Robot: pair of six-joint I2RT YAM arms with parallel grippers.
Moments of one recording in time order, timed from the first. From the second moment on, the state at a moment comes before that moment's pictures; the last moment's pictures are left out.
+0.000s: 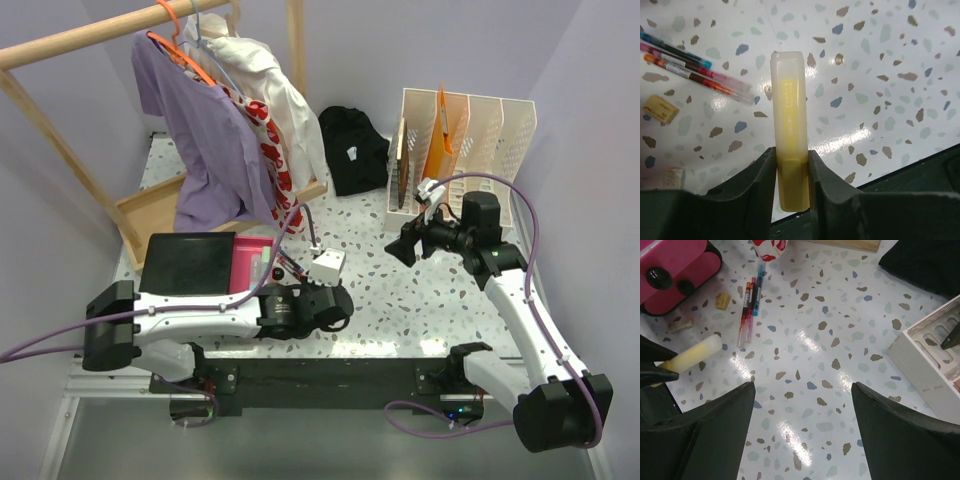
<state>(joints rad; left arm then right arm) -1.34 1.40 0.99 -0.57 -0.63 -0.87 0.15 0.99 0.84 -0.42 -0.69 -0.22</state>
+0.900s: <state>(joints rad) -1.11 1.00 1.00 -0.97 -0.90 -0.85 0.14 1.00 0.84 -0.42 -0.69 -0.22</state>
